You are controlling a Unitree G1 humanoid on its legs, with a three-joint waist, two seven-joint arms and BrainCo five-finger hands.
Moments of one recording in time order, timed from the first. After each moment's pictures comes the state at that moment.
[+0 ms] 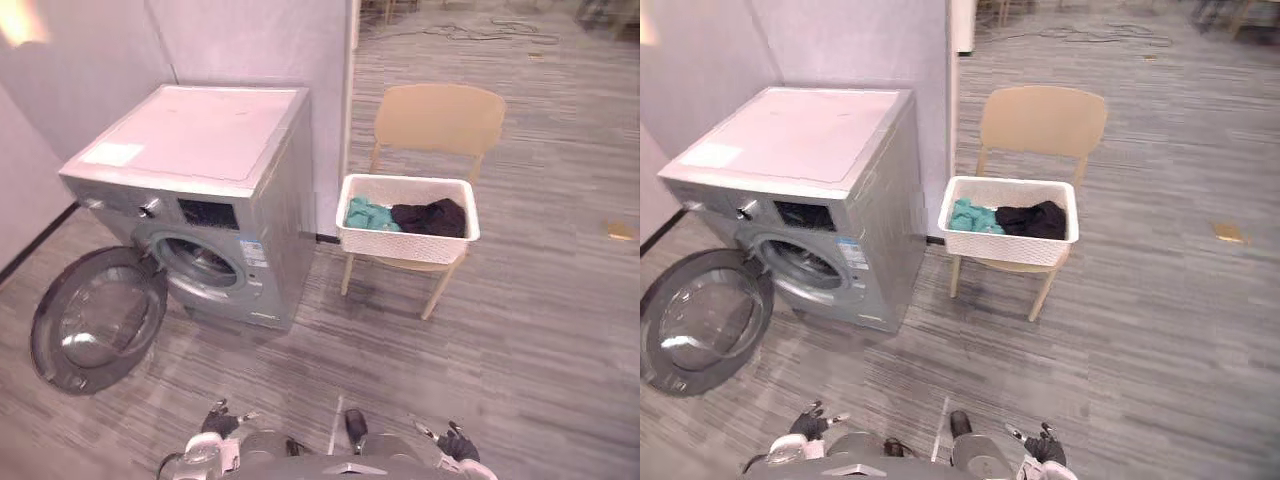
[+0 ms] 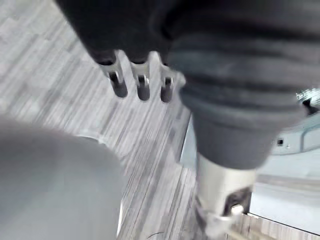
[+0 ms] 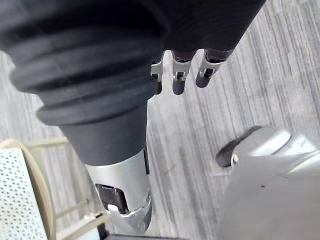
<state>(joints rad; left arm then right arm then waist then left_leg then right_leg) 0.06 0.01 0.14 1.03 -0.04 -0.05 0.06 0.18 -0.13 -0.23 0.86 0.31 -0.09 -0.03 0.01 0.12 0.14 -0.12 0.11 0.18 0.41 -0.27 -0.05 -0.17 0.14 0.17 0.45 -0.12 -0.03</state>
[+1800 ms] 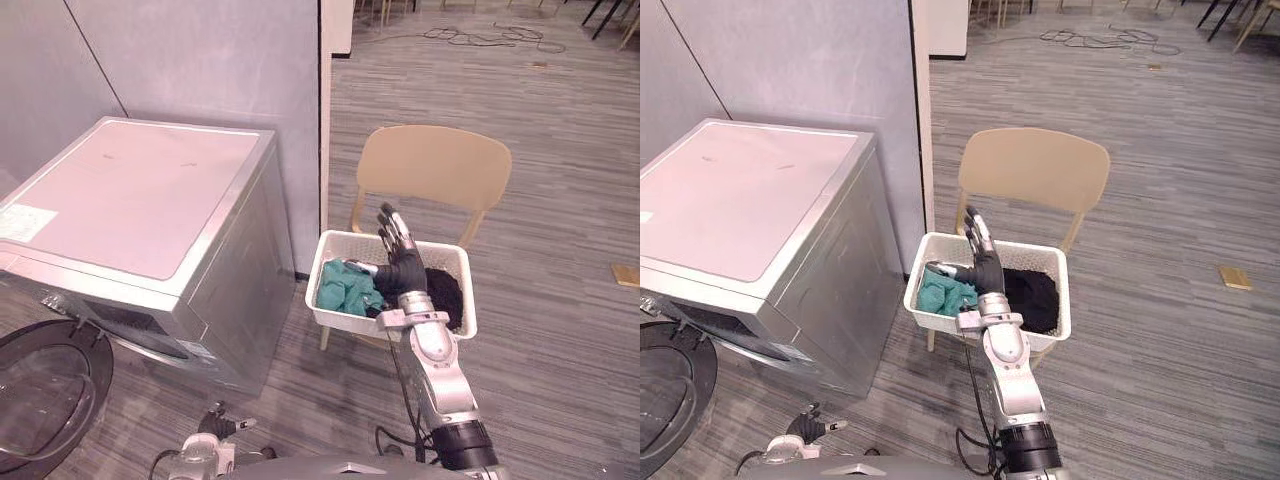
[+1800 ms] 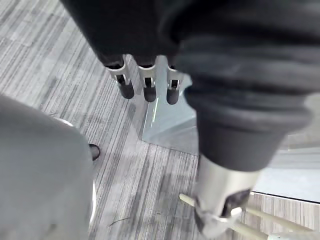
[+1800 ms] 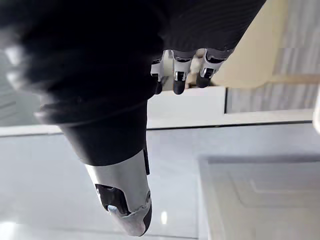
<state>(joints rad) 0.03 0.04 0.03 1.09 0.06 -0.06 0.06 -0.04 -0.09 0.11 -0.10 -0.01 -0.20 -0.03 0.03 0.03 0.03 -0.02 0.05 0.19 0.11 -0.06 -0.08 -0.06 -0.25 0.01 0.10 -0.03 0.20</state>
